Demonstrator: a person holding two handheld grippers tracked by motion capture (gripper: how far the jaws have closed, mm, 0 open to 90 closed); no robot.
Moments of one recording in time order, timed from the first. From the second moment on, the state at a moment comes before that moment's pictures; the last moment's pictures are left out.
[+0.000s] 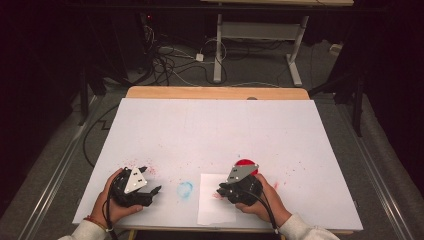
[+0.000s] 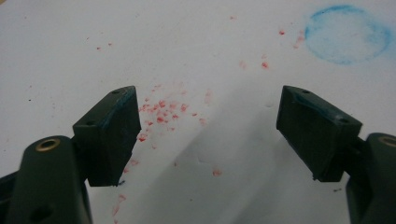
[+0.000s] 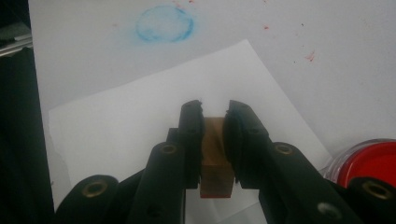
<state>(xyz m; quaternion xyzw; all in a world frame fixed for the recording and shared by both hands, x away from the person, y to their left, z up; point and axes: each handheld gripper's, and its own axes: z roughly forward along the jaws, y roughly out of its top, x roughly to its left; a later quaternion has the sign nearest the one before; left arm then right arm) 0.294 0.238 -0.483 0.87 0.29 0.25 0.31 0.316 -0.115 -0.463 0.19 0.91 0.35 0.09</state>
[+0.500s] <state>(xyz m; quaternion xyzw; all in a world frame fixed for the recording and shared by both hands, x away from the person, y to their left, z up) 0.293 0.240 -0.482 0.87 0.30 0.25 0.32 0.315 -0.123 -0.438 0.19 0.90 0.37 0.11</state>
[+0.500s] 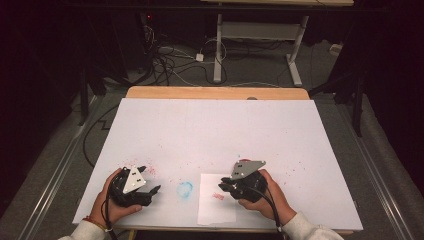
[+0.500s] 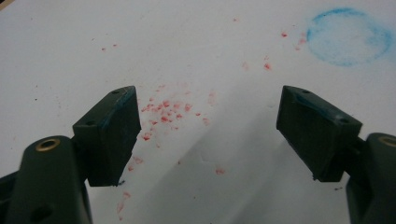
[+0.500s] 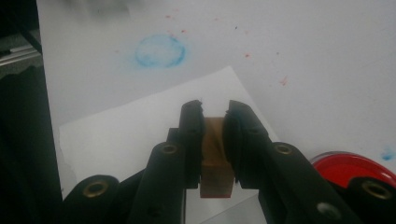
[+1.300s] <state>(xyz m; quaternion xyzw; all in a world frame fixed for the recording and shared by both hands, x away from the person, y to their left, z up) 0.293 0.242 -0.485 0.87 0.30 0.24 0.32 0.328 -0.156 -0.405 0.23 0.87 0.41 0.16</state>
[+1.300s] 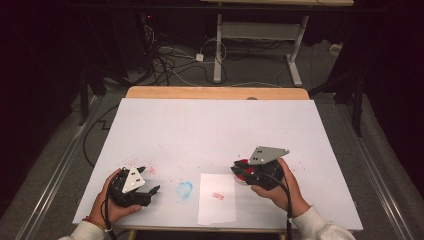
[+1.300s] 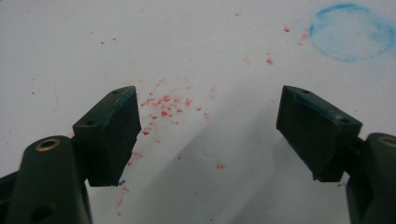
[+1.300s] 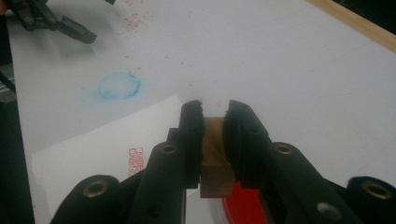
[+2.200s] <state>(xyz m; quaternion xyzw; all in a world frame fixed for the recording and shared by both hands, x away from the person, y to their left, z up) 0.289 0.241 -0.484 0.87 0.29 0.25 0.31 0.361 -0.171 -0.452 0.28 0.87 0.37 0.17</state>
